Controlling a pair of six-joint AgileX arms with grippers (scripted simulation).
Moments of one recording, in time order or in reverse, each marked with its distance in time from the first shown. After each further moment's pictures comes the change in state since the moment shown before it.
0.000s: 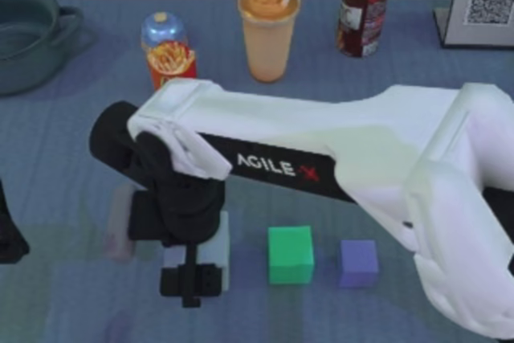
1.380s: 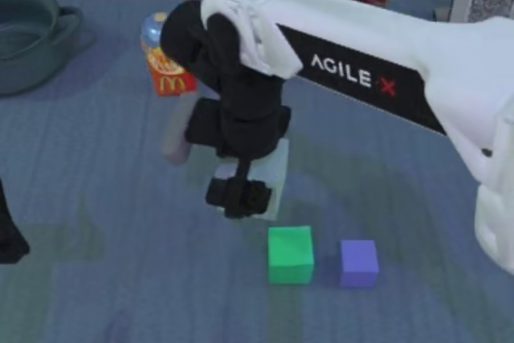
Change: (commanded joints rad) left arm 0.000 0.000 0.000 0.000 0.000 0.000; right arm -0.177 -0.077 0.103 -0.188 -0.001 0.049
